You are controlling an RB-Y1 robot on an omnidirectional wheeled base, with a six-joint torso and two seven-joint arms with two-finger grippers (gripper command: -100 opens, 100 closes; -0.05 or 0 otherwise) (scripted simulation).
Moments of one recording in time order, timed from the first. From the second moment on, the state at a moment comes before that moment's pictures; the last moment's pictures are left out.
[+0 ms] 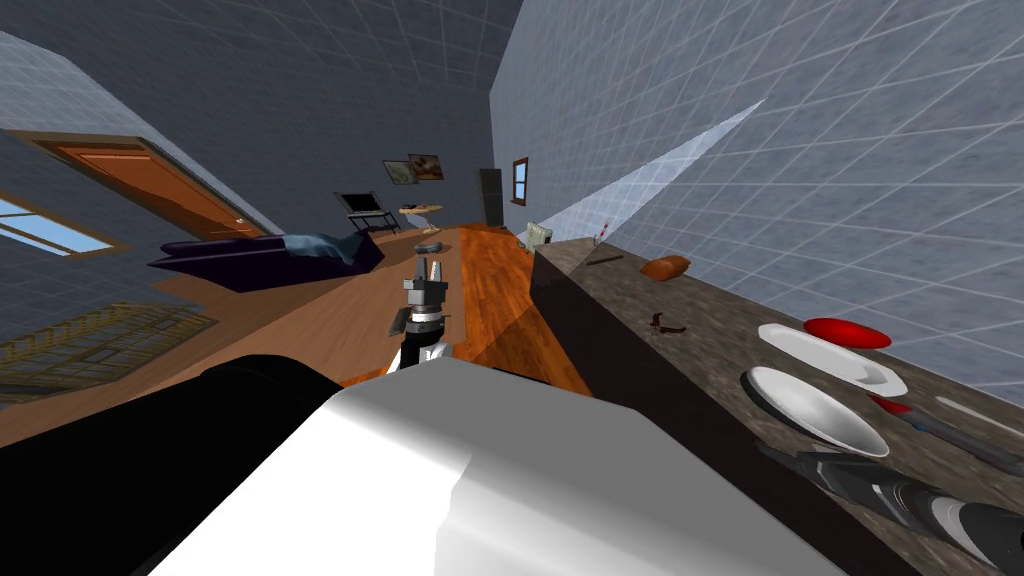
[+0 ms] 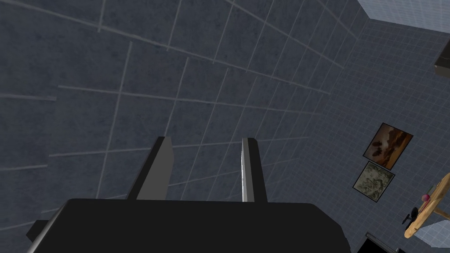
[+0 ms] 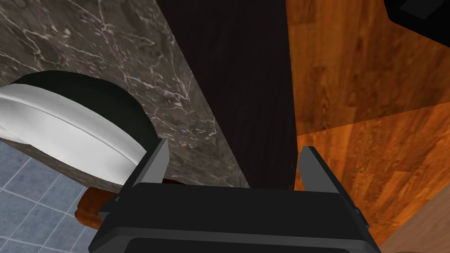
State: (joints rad) left arm 0.55 0.02 0.07 -2.27 0.03 -0.64 0.14; right arm 0.92 -1.71 0.14 -1.30 0.19 -0.42 0.18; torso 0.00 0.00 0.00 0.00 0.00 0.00
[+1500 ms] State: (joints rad) left arm 0.55 0.02 0.07 -2.27 0.03 -0.64 0.14; right arm 1.06 -1.85 0.15 -1.30 0.05 -0.47 0.37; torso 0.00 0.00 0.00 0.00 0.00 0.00
